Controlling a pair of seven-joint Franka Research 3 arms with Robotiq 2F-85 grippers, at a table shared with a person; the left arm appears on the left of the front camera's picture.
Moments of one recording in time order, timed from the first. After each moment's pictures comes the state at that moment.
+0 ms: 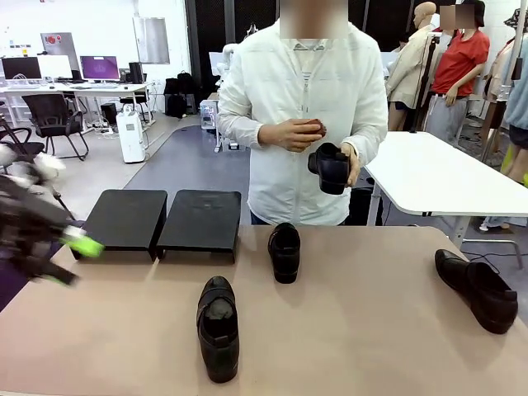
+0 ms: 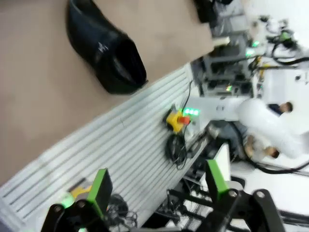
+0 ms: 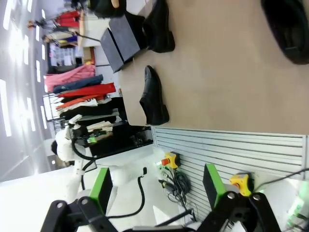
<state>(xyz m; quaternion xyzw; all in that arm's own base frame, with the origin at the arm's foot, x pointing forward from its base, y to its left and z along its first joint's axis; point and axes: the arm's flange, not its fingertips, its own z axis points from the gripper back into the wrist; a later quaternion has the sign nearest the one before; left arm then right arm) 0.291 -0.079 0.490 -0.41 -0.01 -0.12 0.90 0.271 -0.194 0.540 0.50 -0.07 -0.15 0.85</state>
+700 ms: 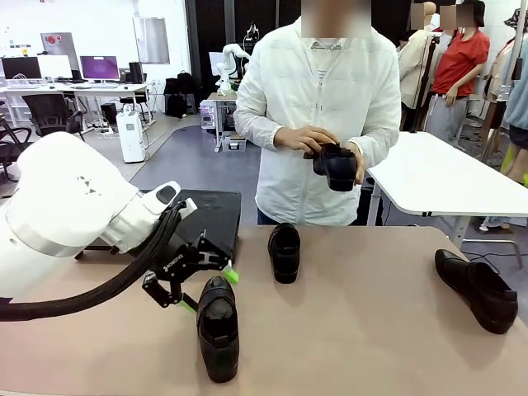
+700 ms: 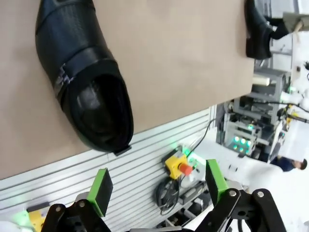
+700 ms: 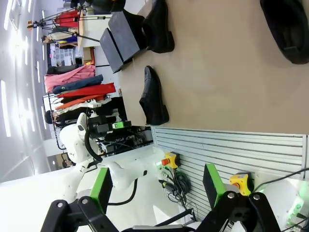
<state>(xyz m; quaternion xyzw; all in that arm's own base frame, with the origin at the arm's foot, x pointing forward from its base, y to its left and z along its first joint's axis) 0.320 -0.238 0.433 -0.34 -0.01 0.01 0.94 0.271 -0.195 0.540 0.50 -0.07 -0.15 0.85</state>
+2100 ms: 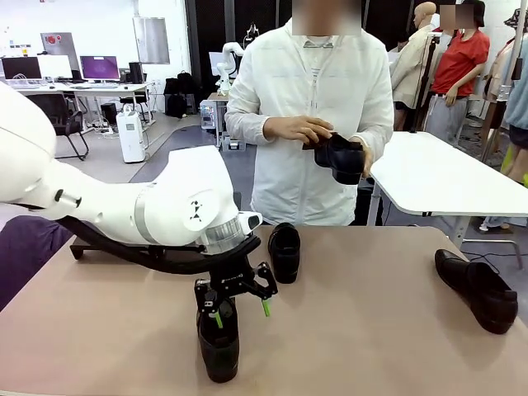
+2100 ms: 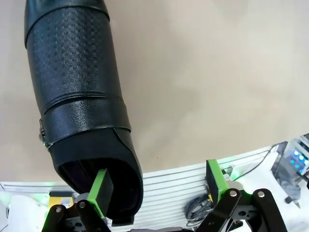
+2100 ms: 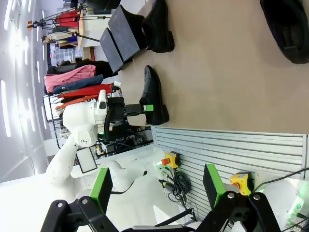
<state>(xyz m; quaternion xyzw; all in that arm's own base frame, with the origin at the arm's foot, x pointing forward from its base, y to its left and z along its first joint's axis) 0.383 -0.351 0.372 -0.12 0.06 0.04 0.99 0.271 -0.194 0.540 0.50 -0.07 -0.15 0.85</state>
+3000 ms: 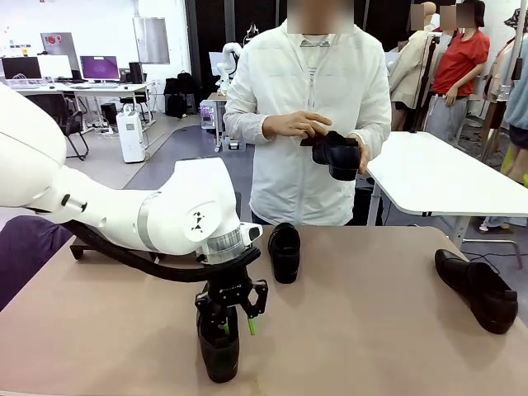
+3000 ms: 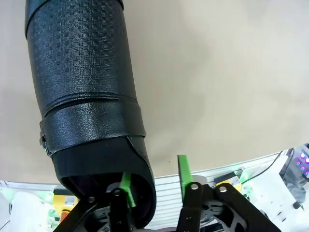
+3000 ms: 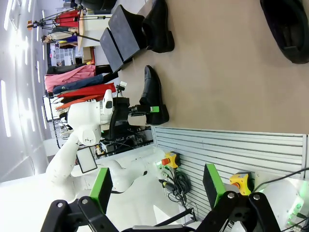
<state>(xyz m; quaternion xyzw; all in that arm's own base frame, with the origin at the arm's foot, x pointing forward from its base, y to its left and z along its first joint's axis) 0.380 -0.350 0.354 -0.09 0.07 0.04 0.99 0.271 -0.194 0.540 0.50 -0.07 -0.15 0.85</state>
